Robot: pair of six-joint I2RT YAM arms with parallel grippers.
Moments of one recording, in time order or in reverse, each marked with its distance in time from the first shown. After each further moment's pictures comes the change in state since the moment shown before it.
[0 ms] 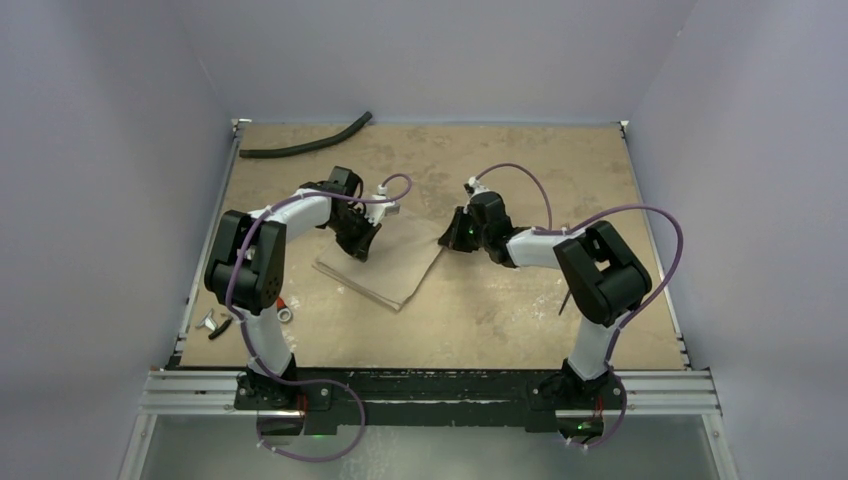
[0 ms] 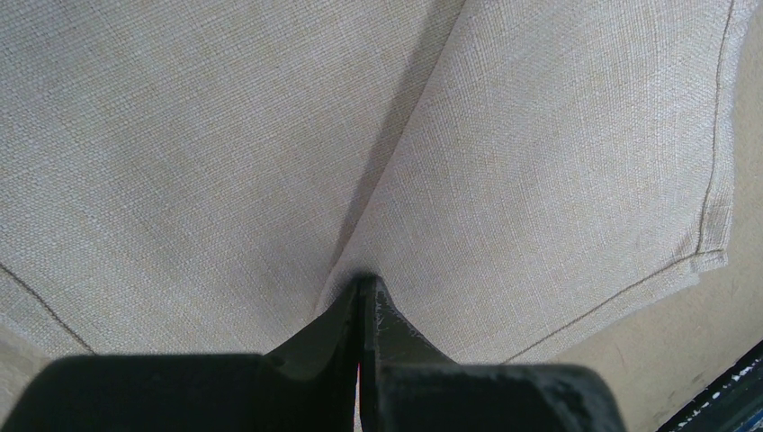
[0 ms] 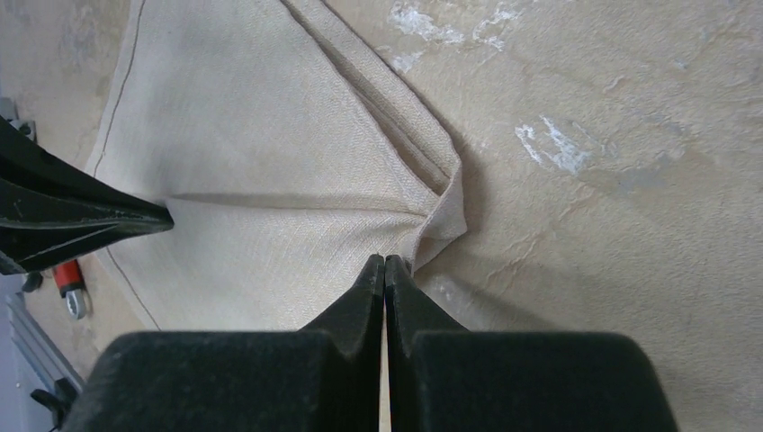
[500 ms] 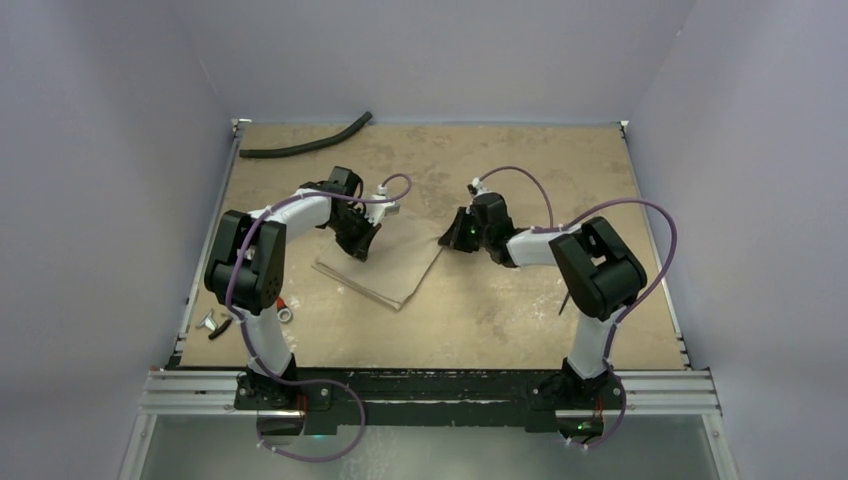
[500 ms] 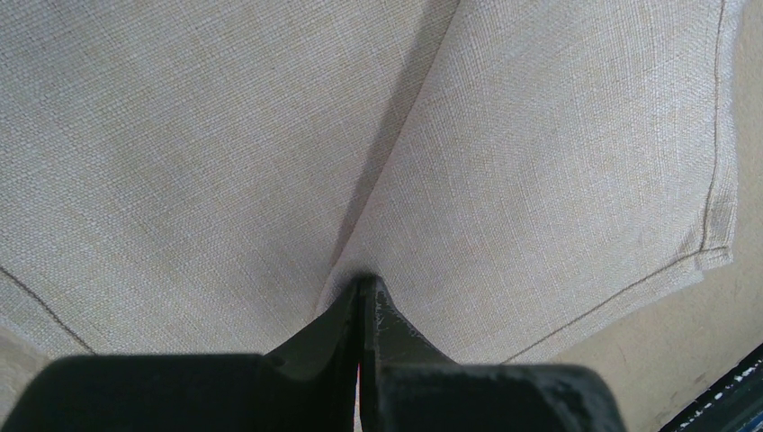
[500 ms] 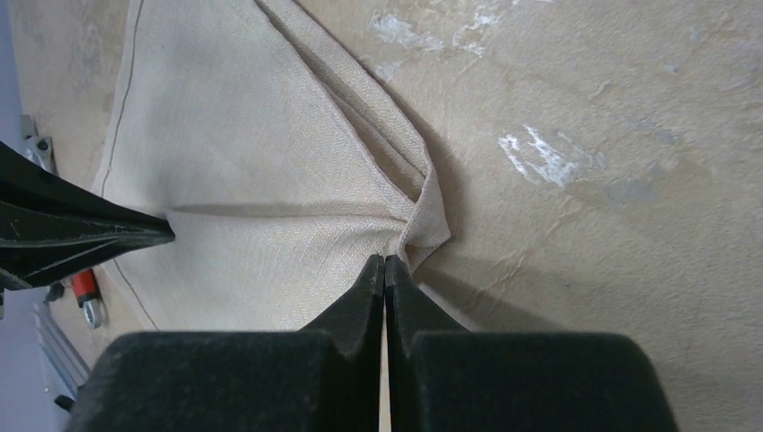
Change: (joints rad) left arm 0.000 0.000 0.000 0.000 -0.005 0.001; right arm -0.014 0.039 0.000 0.036 0.000 0.035
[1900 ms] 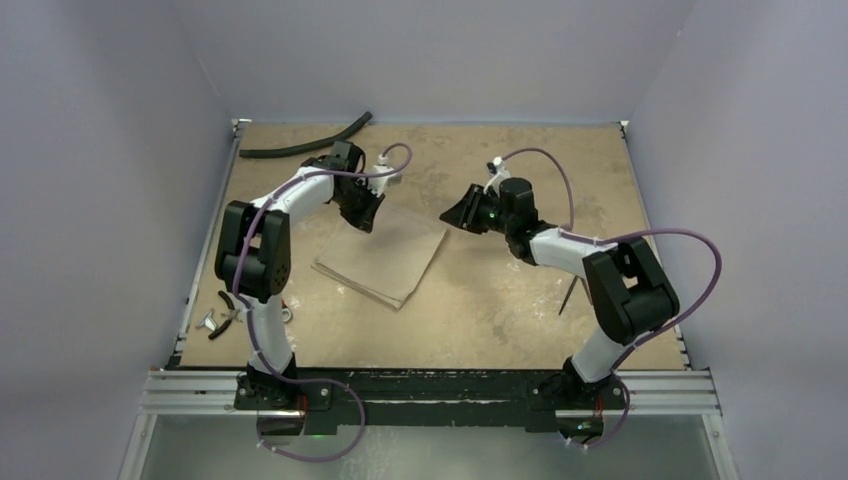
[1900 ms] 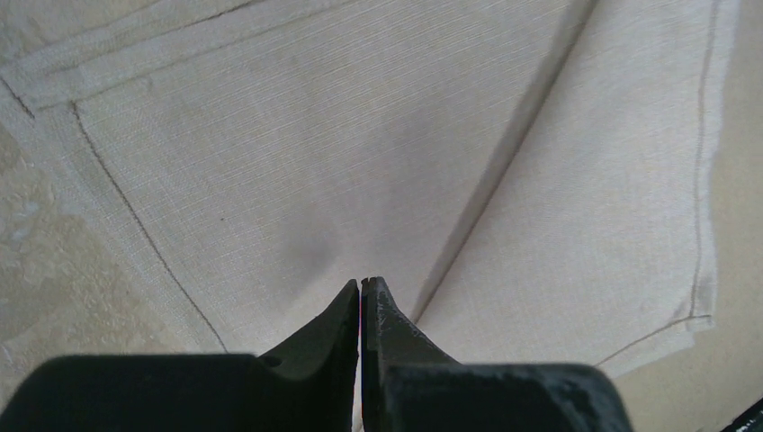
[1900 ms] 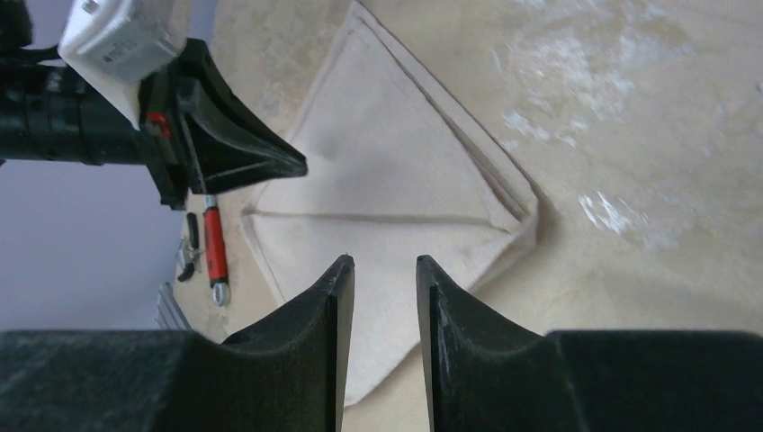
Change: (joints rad) left arm 0.008 0.083 0.253 -0.050 -0.003 -0.063; right arm -0.095 -0.177 -0.025 0.104 -0.194 0.051
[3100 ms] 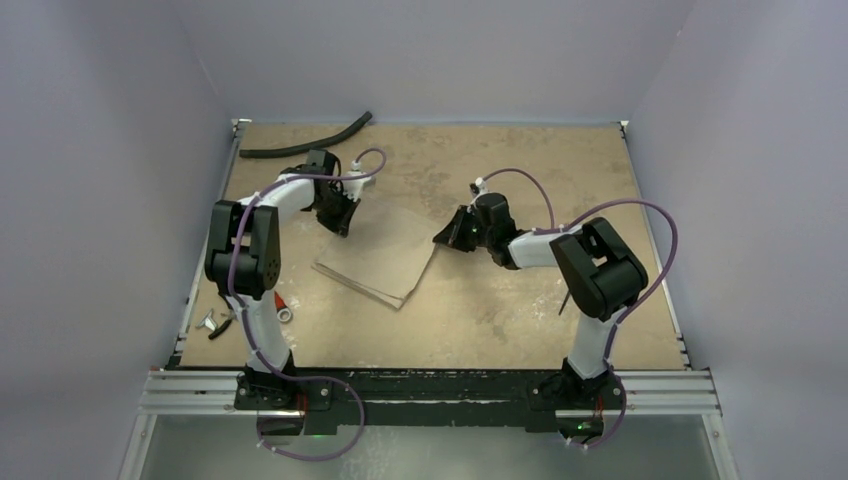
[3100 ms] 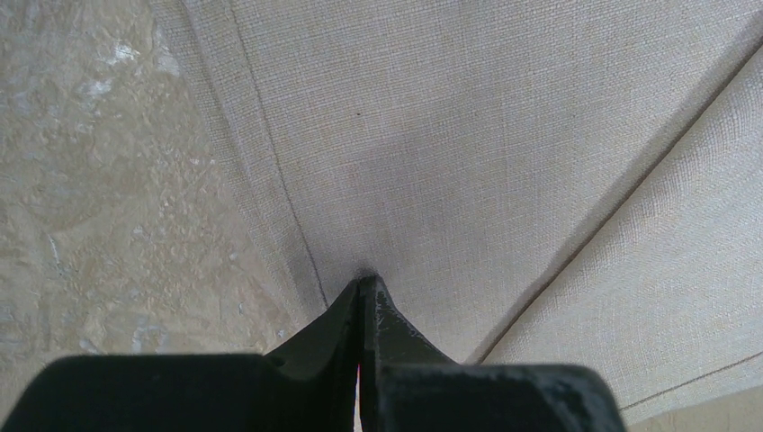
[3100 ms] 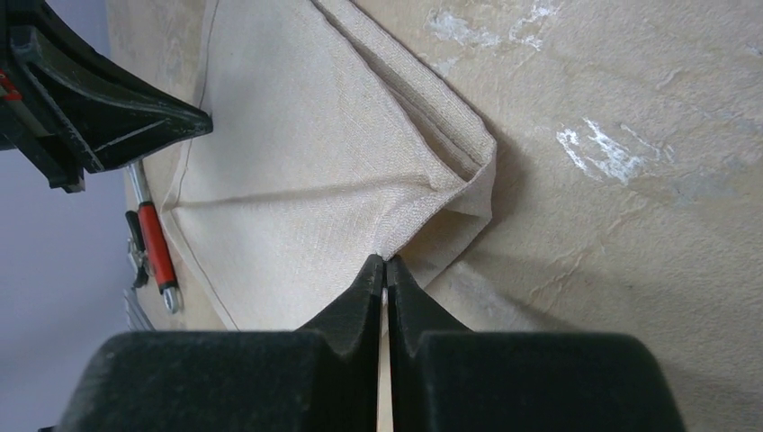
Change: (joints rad) left arm 0.134 0.019 -0.109 0.088 -0.082 0.027; right arm 0.082 0.172 -0.008 -0.002 0.099 0.069
